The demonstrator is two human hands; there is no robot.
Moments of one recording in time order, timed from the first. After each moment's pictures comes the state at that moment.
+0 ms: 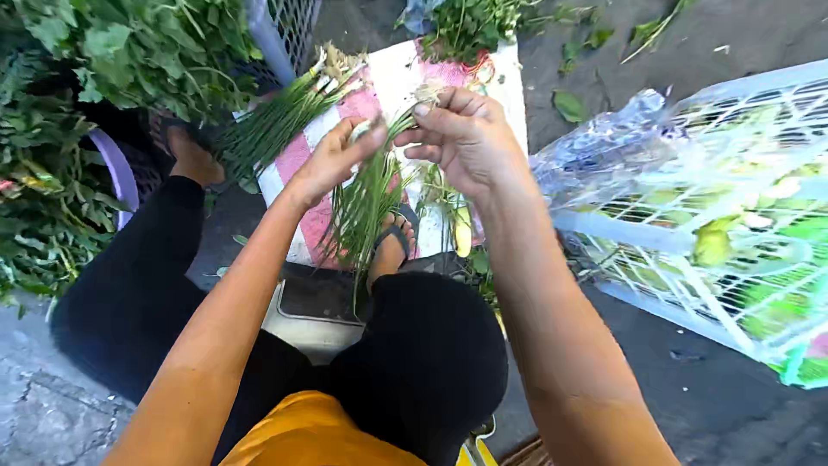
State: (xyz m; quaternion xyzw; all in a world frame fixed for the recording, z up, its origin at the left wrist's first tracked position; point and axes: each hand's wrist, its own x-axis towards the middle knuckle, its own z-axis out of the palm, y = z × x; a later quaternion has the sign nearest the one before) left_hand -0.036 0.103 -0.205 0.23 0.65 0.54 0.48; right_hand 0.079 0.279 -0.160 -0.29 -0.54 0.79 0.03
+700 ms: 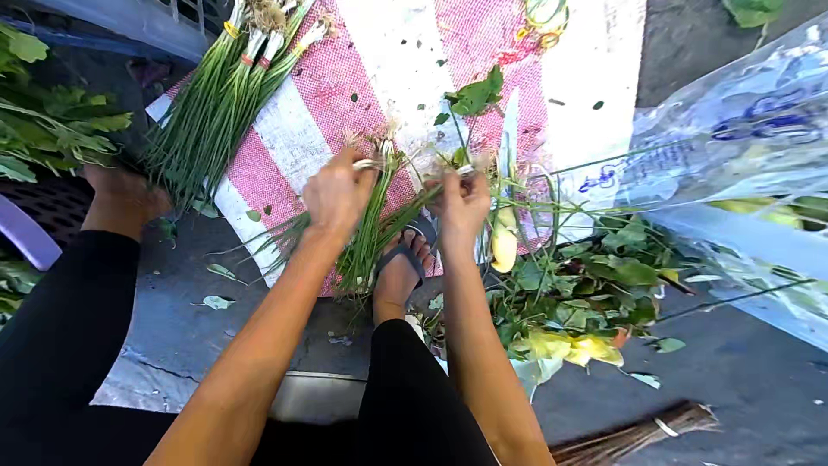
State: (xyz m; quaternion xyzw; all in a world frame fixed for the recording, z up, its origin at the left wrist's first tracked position) left_hand -0.002 0.180 -0.363 0.24 0.91 0.13 0.32; right_hand 0.152 0.280 -0.413 -0.62 -0.55 0.54 0.10
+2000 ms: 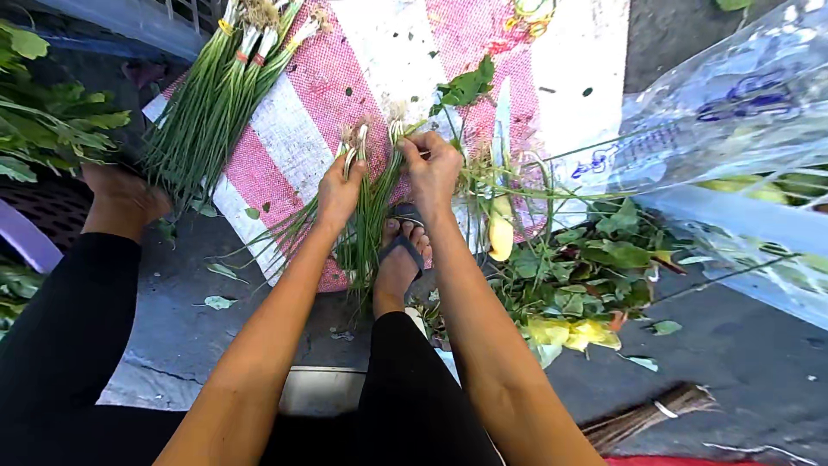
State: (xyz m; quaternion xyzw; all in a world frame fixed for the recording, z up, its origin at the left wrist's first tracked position) left_hand 0.009 0.159 -0.412 0.08 0.80 0.38 0.45; right_hand 0.109 0.291 -0.434 -0.48 -0.75 0.45 0.07
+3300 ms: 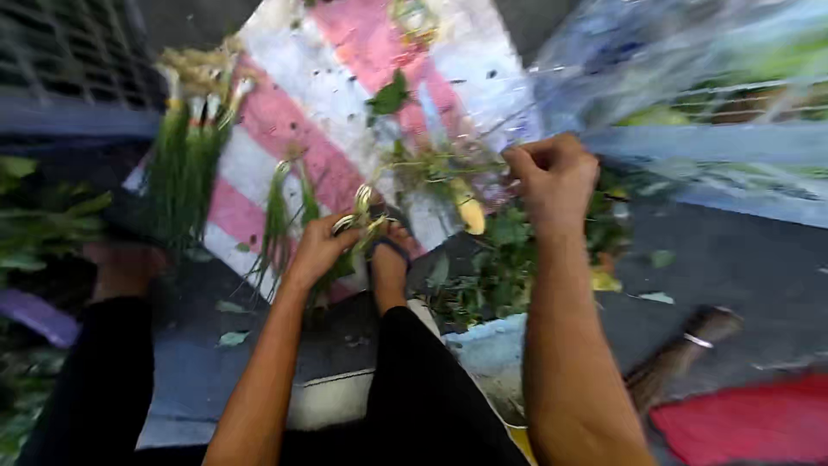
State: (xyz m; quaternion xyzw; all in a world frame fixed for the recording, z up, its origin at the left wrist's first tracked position) left_hand 0.025 0.132 -0.330 0.26 0.70 0.33 0.57; right_hand 0.265 0.373 -0.330 -0.62 -0.70 0.36 0.03
